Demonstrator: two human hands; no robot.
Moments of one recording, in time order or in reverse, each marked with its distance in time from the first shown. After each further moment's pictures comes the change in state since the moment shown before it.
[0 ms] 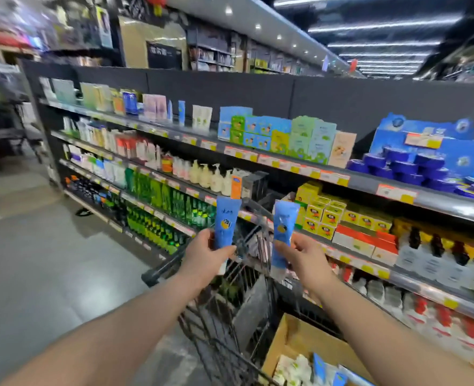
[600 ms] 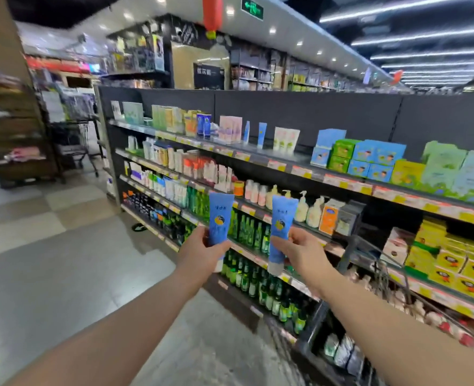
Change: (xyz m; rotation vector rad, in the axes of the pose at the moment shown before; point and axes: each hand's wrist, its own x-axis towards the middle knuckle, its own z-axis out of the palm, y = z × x) left_hand 0.137 -0.065 -0.323 -0.011 0.187 0.031; right_hand 0.128 -0.108 0.332 0.102 -0.173 -0.038
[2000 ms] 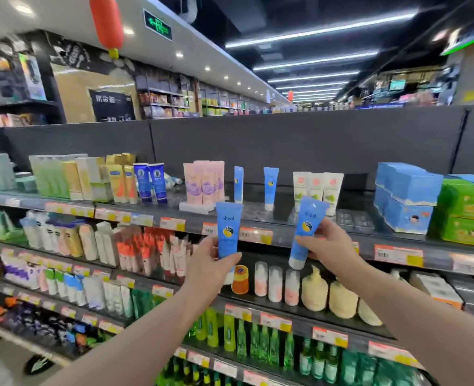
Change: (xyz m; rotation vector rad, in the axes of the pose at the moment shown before) left_hand 0.643 -0.058 0.010 -0.073 -0.402 0.193; right_hand 0.565 -0.006 0.093 -0.085 0.550 0.045
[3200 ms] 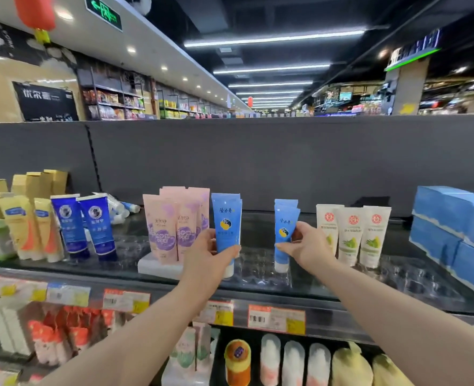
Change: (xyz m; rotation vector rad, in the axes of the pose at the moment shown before) left_hand 0.270 -0.041 0.023 -0.154 -0.152 0.079; right_hand 0.251 0.021 0.090 -0.338 0.132 0.051
